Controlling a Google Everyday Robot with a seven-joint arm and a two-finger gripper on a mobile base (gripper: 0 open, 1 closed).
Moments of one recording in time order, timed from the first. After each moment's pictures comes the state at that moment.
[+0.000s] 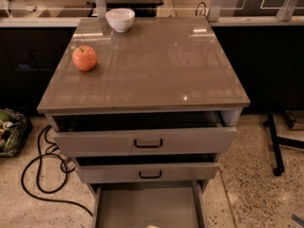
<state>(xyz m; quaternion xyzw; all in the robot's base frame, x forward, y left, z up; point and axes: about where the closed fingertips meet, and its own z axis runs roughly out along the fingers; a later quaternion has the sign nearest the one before) 0.309 0.007 0.391 -0.53 0.58 0.29 0.55</state>
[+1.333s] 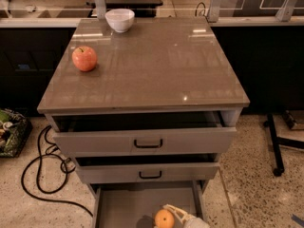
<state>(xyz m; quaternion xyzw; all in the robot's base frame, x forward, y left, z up) 0.362 -0.048 0.454 -0.42 0.65 0.26 0.58</state>
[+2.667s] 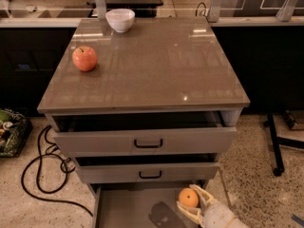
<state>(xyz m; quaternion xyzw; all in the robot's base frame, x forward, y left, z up) 0.406 -0.137 0.522 -0.33 0.71 0.15 0.60</state>
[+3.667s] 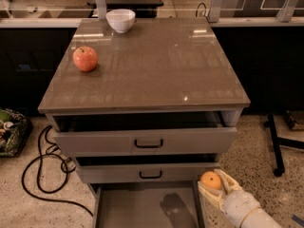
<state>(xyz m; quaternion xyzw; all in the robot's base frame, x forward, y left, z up) 0.433 -0.205 0.588 -0.23 0.75 0.10 0.61</state>
